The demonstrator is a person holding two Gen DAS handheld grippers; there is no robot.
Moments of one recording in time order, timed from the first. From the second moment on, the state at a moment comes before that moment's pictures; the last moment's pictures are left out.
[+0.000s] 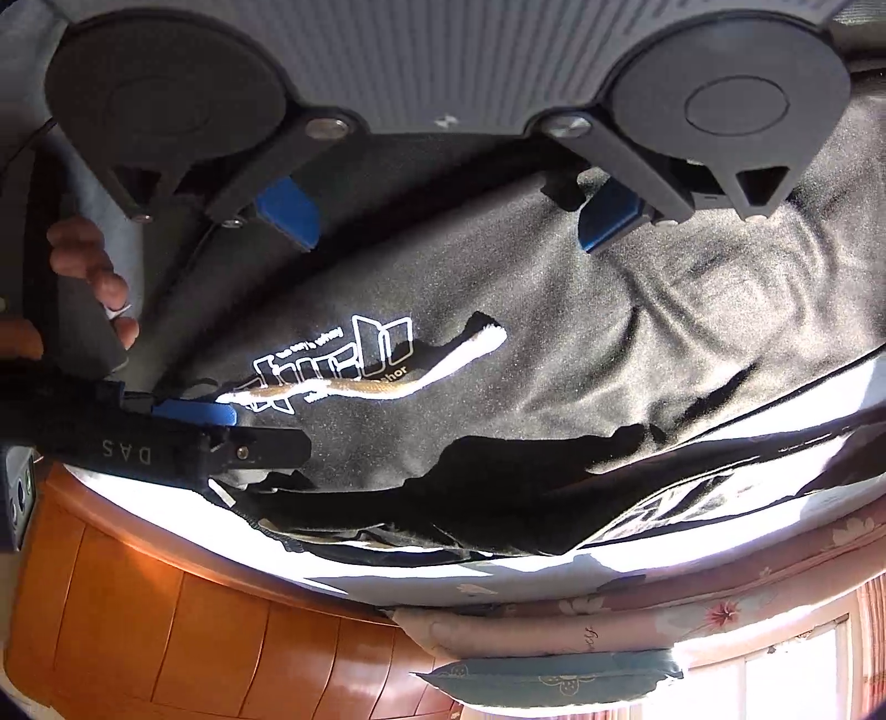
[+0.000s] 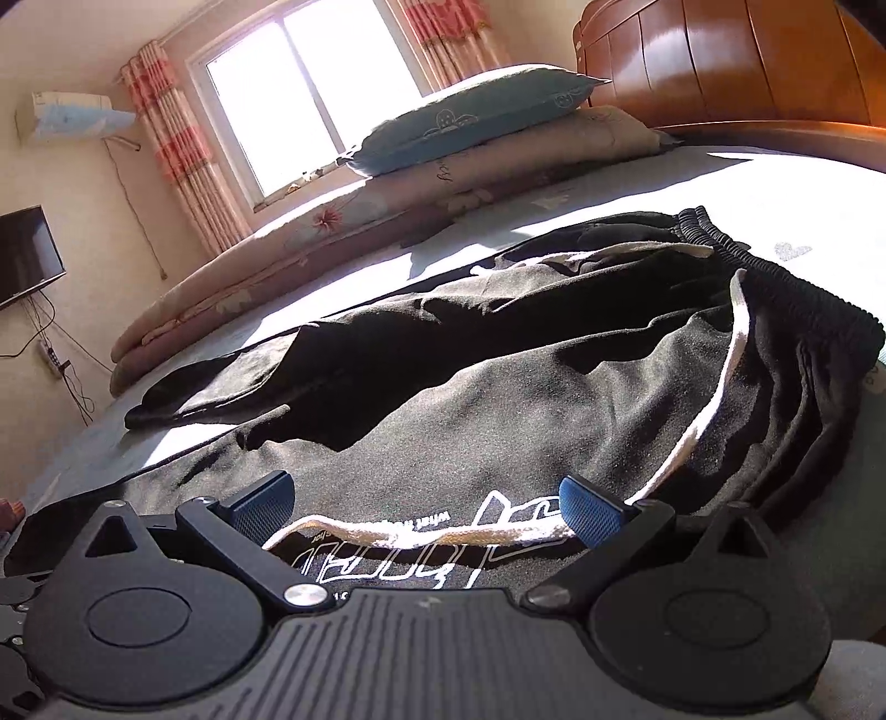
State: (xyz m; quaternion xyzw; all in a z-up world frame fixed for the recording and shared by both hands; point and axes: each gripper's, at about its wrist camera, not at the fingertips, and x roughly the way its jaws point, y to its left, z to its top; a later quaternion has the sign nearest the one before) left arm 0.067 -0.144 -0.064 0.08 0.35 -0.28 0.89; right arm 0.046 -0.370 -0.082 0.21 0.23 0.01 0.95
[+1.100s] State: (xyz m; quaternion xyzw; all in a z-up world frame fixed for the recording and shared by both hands) left arm 0.129 -0.215 -0.059 0.35 0.29 -0.40 0.79; right arm 0.029 -0.433 -0.097 0.42 0.18 -0.01 0.89
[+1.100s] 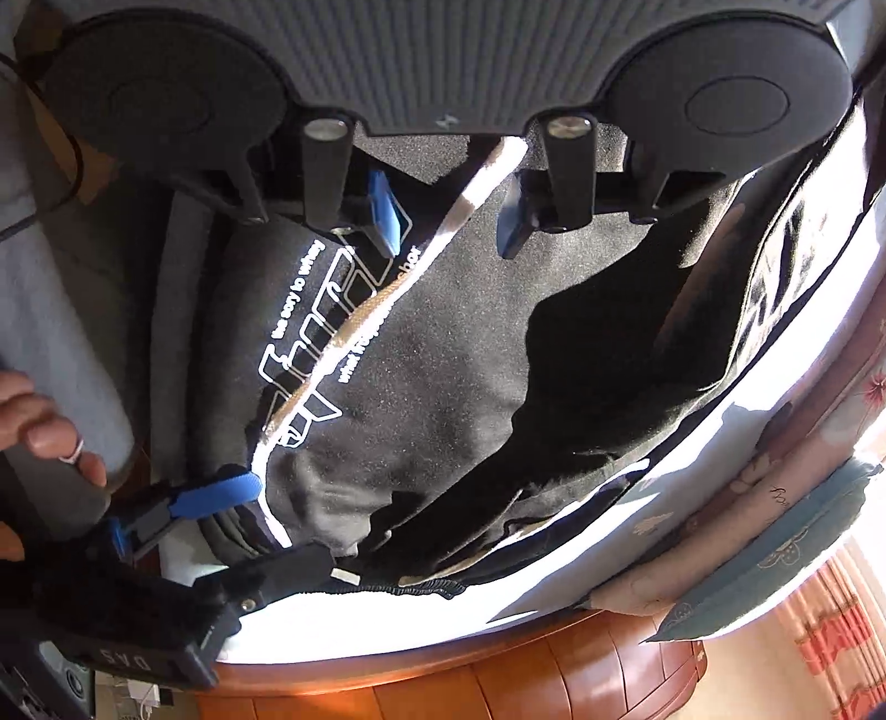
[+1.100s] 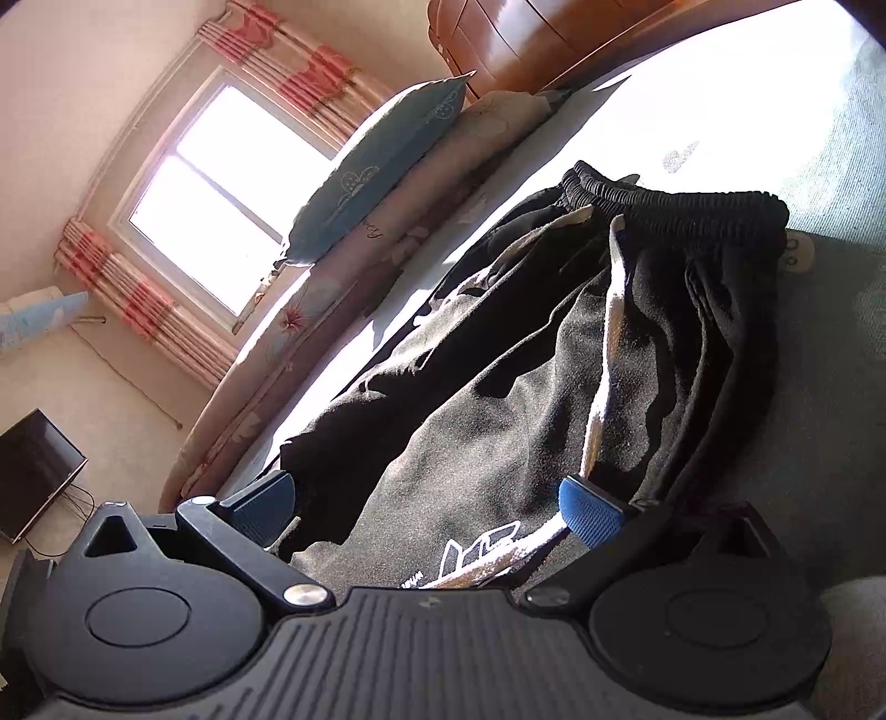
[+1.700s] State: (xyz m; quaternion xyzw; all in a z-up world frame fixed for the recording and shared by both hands) left arm 0.171 -0.155 -0.040 0.16 0.38 -0.31 0.86; right arm 0.032 -0.415 -0.087 0.36 0.18 0.03 0.92
